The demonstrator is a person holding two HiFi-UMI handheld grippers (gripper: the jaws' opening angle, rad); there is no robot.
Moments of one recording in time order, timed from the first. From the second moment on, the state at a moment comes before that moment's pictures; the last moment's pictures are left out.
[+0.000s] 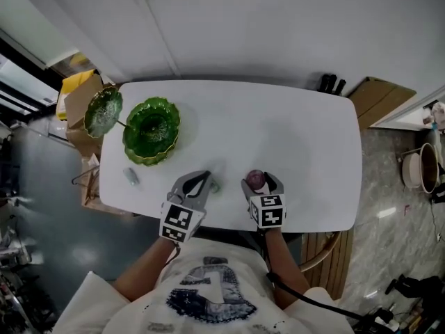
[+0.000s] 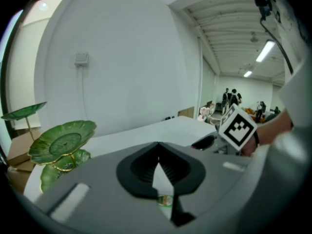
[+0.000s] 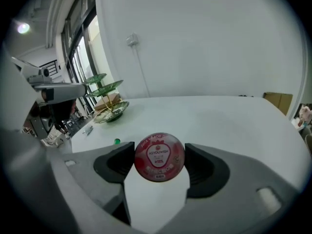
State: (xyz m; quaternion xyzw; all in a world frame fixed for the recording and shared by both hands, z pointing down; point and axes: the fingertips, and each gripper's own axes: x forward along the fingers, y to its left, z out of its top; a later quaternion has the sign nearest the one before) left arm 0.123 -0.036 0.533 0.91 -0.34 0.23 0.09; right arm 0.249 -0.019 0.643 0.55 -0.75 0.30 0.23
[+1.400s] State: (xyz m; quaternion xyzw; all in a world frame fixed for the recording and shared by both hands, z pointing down) left arm -0.130 -0.123 0.484 0.89 -0.41 0.17 0.08; right arm -0.028 -0.123 0.492 0.50 -0.82 0.20 0.20
